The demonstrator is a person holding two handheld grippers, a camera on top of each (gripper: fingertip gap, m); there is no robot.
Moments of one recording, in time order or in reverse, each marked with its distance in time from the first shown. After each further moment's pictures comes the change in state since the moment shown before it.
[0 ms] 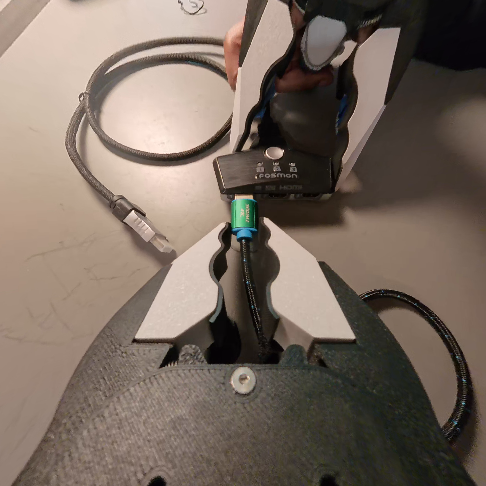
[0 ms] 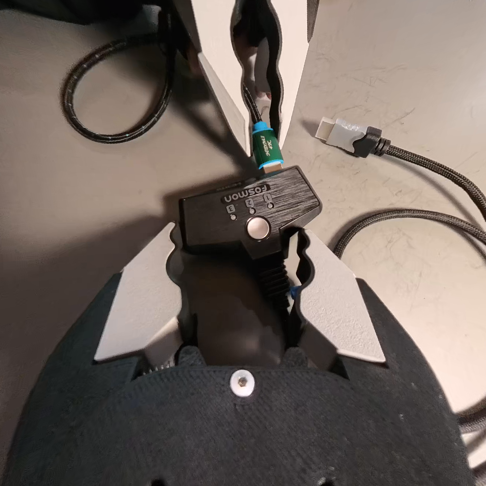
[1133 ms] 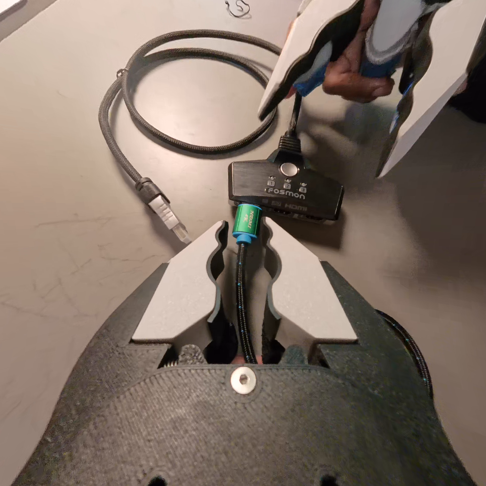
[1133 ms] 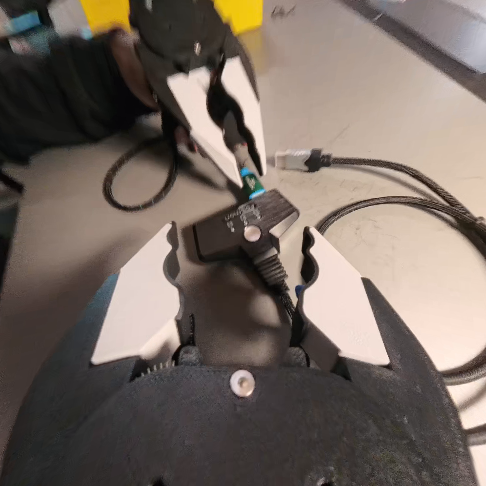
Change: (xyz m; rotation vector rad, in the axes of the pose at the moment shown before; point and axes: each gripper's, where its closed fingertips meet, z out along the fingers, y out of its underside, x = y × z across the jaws) left arm -0.018 -0.001 -0.001 0.021 -0.043 -0.172; right arm 0.019 -0.034 -0.034 0.227 0.074 0.298
